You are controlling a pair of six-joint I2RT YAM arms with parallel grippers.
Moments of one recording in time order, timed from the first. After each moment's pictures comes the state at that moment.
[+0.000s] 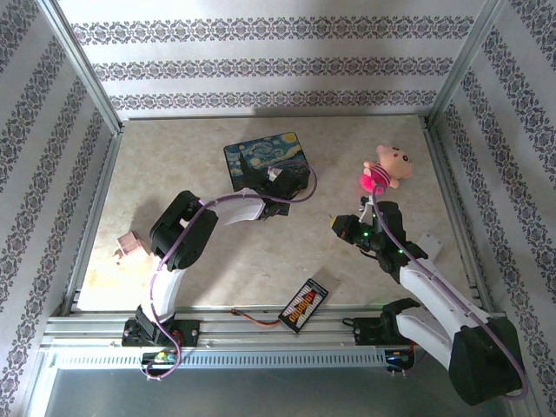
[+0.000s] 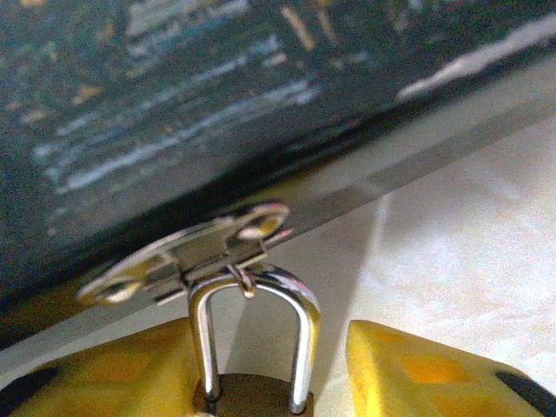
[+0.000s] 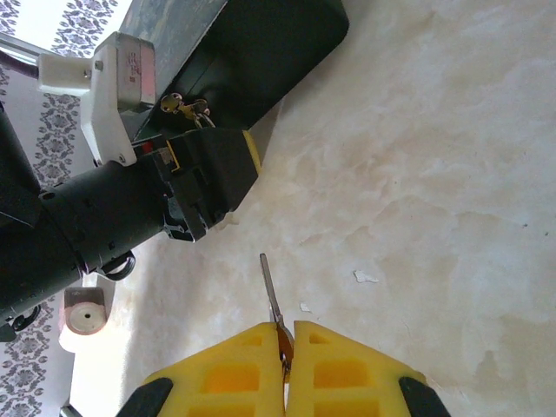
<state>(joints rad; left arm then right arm) -0.71 2.10 1.43 -0.37 -0.37 -0.48 0.26 0.94 0.41 -0.07 -0.42 0.80</state>
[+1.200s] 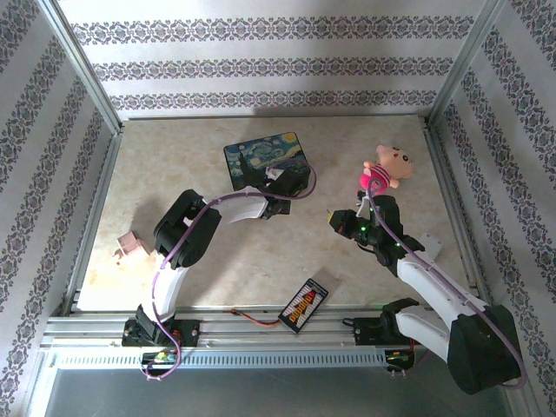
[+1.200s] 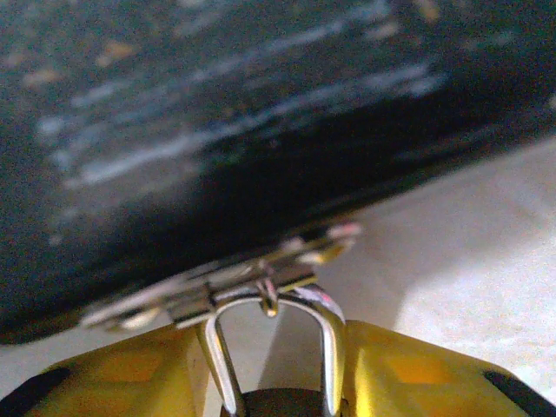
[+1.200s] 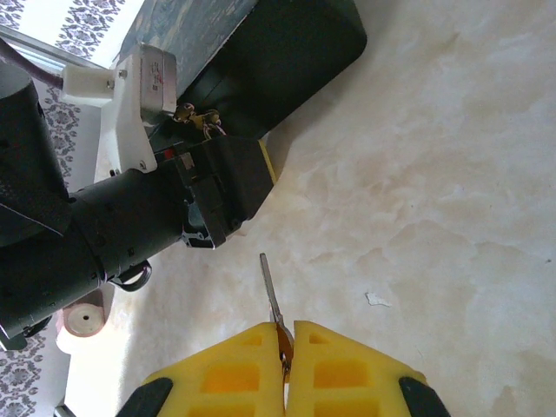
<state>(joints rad) -0.71 2.14 1.48 -0.44 -0.39 -0.59 0.27 1.01 0.46 -0.04 -0.42 0.78</state>
